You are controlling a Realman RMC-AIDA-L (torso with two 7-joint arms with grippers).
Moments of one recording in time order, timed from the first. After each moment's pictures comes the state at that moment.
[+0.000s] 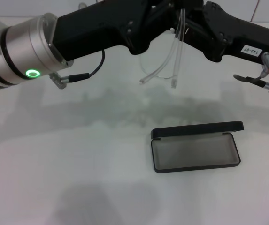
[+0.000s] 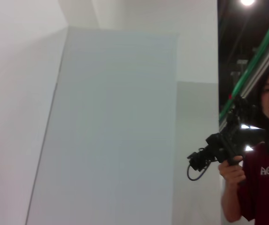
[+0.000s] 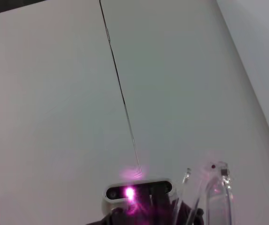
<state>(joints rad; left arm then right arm) -0.59 -2.08 1.29 0.71 1.01 1.69 -1.34 0.71 2.02 -1.20 -0.42 -1.07 -1.74 1.26</state>
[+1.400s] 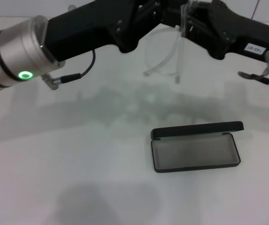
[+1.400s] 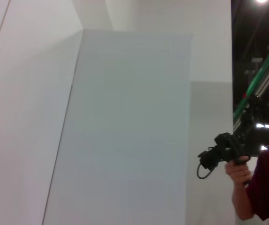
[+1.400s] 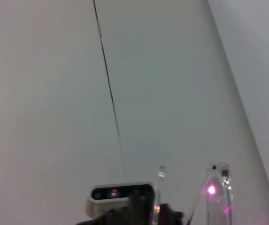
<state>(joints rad) -0.58 -2.07 1.26 0.67 1.02 1.70 -1.31 0.69 2.01 -1.20 -0.44 -1.07 -1.72 1.23</state>
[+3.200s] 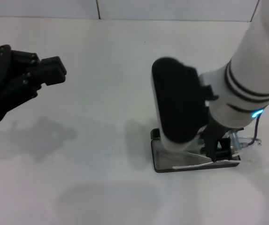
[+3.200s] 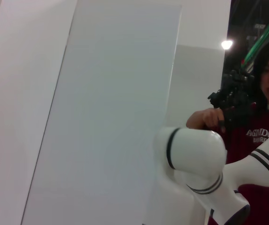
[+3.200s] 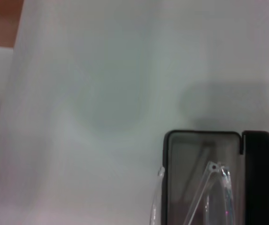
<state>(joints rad) -0.38 -1.88 1.10 0.71 1.18 2.02 -1.45 0.87 2.03 -1.99 -1.55 -2.55 -1.75 2.44</state>
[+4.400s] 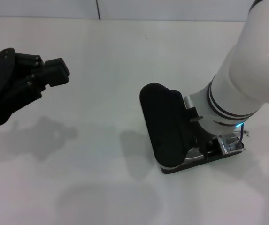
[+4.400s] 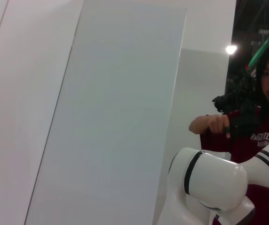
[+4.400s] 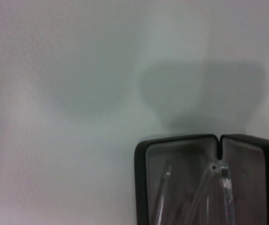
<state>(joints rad) -0.38 -1.89 1.10 0.67 1.18 2.01 -1.42 0.88 2.03 -2.16 -1.50 -2.65 -1.59 2.45</state>
